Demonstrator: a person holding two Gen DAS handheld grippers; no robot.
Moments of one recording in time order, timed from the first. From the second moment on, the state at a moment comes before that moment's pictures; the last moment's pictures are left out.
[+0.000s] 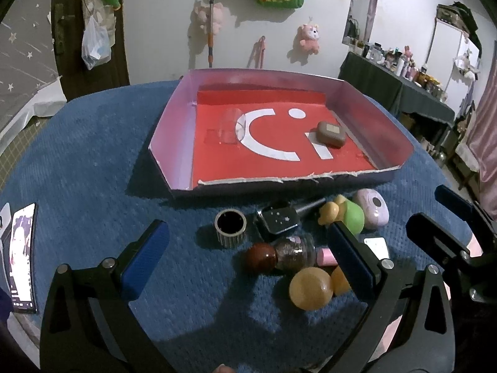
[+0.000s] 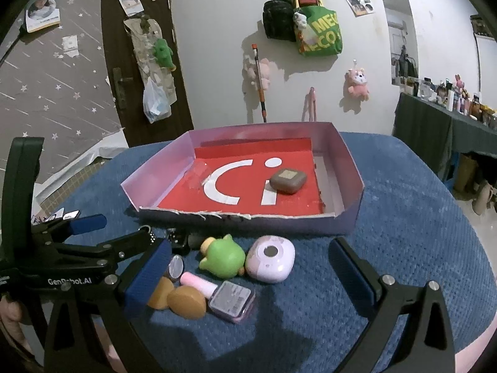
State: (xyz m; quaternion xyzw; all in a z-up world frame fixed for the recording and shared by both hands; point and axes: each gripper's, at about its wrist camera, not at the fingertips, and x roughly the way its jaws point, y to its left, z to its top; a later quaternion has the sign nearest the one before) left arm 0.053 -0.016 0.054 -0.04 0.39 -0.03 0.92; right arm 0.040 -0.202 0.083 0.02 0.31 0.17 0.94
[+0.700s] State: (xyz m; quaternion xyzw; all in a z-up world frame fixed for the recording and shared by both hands) left arm 0.040 -0.016 0.029 -0.04 0.41 -0.05 0.91; right arm 0.027 -0.204 0.057 0.02 0.34 0.16 0.93
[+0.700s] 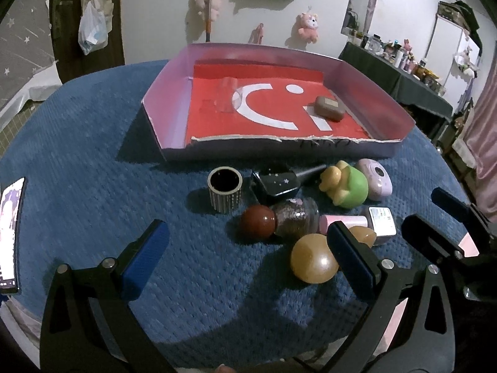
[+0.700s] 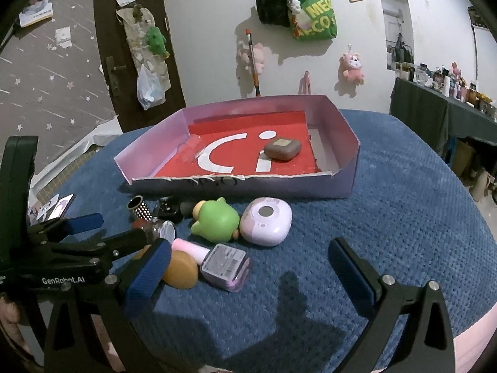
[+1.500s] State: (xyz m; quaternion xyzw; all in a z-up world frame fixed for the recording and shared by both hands) left arm 0.028 -0.027 0.012 -0.05 0.43 -0.07 0.90; right arm 0.032 -0.217 0.034 0.02 0.36 0.13 0.92
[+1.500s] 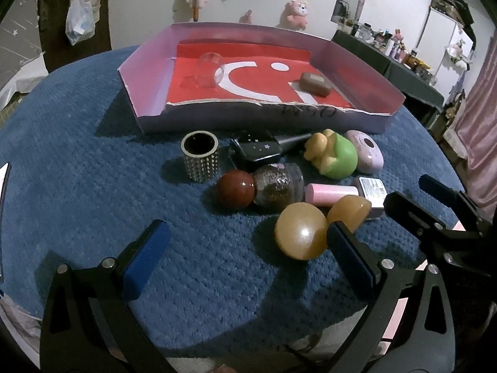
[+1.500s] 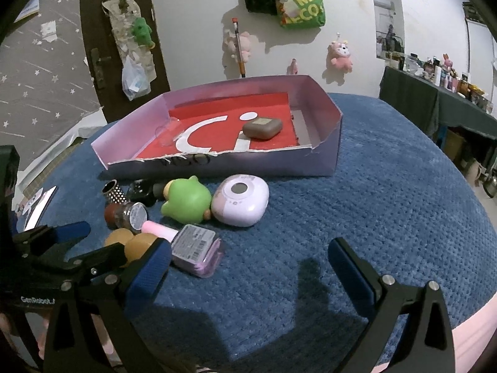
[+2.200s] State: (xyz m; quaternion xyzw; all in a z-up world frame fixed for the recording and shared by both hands) left arm 0.021 -0.047 0.009 -0.01 0.43 -0.08 0.90; right arm 0.088 -0.219 0.026 0.00 0.38 0.13 0.91
